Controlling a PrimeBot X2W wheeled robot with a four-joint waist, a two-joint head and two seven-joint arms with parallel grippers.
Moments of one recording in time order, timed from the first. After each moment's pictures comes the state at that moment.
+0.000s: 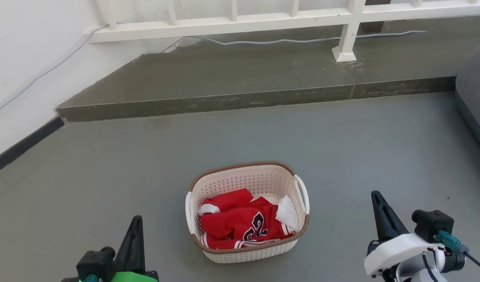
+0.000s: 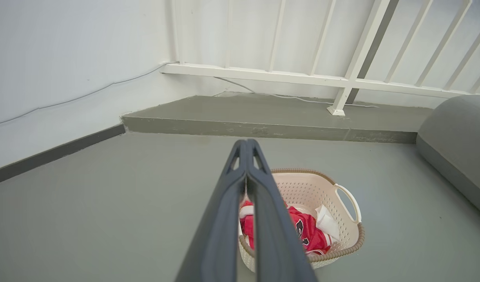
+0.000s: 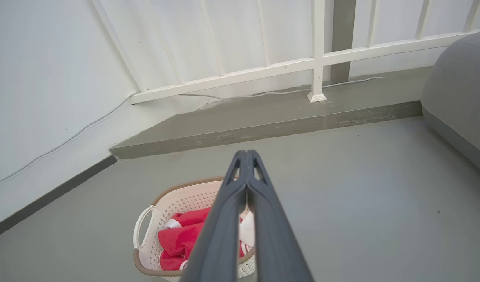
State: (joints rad) left arm 0.13 0.10 -0.29 0.09 -0.37 0.11 -0.25; right arm 0.07 -0.14 0.26 0.24 0.36 -0.06 -0.25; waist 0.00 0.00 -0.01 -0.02
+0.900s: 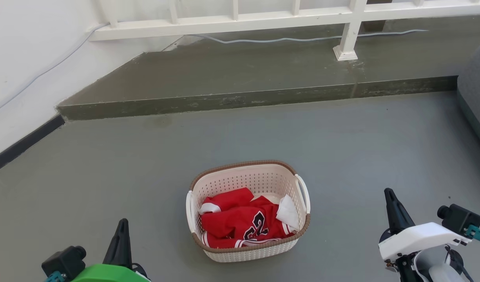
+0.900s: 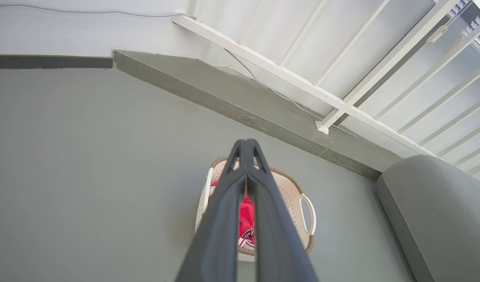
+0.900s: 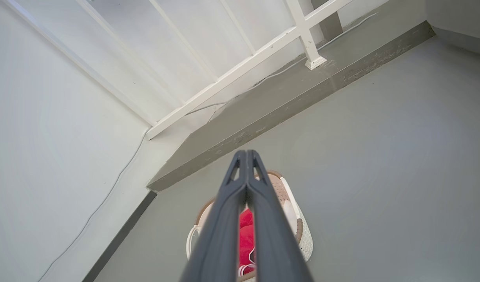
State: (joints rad) left arm 0.13 0.09 -0.21 0.09 -0.72 0.06 -0.18; right arm 0.07 -0.11 0.17 0.23 0.70 -0.02 -0.16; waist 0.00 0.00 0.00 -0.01
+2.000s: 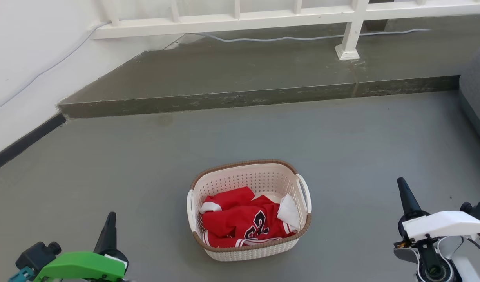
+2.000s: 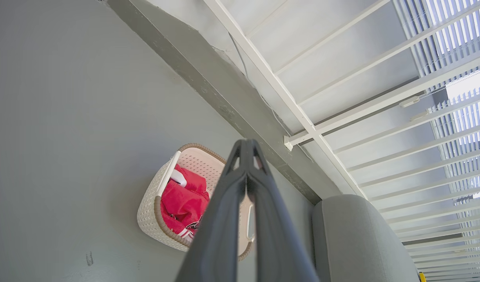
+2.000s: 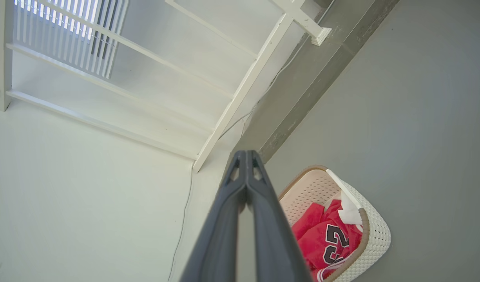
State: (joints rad) left arm 0.07 0.09 -0.13 0.15 -1.12 0.00 -0.09; right arm 0.02 -0.10 0.06 0.24 1.09 0.04 -0.06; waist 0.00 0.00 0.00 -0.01
